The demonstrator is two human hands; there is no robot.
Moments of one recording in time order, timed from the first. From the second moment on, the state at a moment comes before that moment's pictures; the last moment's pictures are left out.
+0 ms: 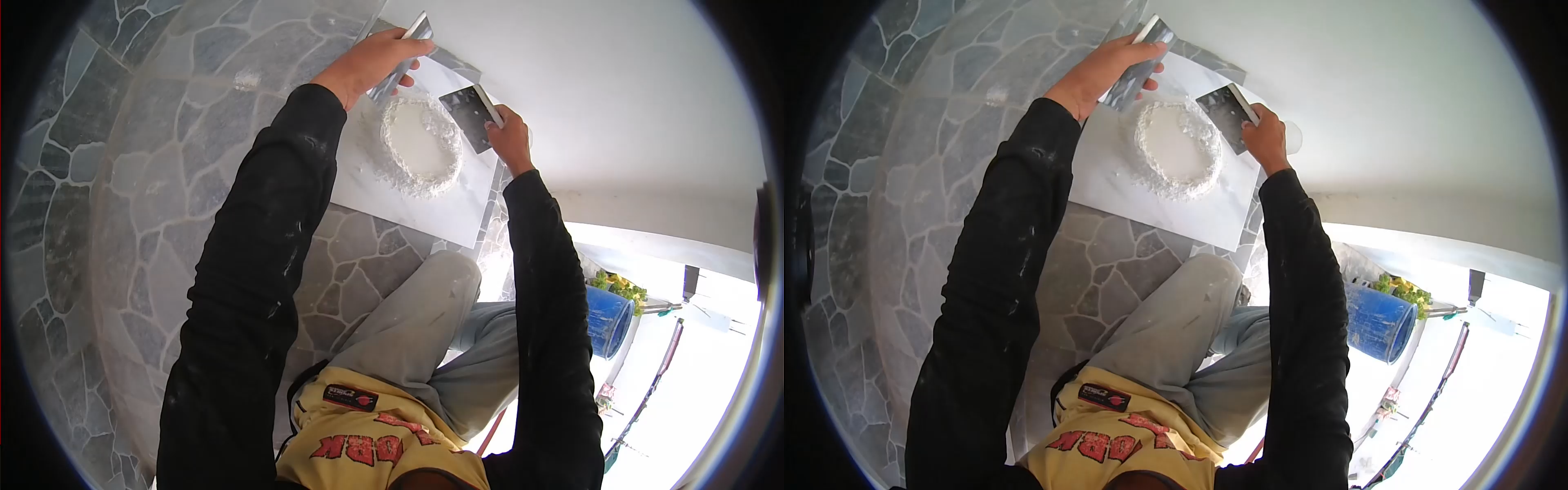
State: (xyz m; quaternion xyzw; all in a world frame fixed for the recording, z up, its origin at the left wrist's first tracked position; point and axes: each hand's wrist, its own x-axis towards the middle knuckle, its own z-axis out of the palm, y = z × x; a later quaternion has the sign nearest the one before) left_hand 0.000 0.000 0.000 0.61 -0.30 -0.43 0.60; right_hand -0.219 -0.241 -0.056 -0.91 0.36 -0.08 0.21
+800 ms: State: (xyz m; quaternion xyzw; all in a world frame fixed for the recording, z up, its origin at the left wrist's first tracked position) left_hand -0.001 0.006 0.003 0.51 -0.26 -0.42 0.71; right_hand -0.100 -0.294 -0.101 -0.96 0.23 0.01 0.16
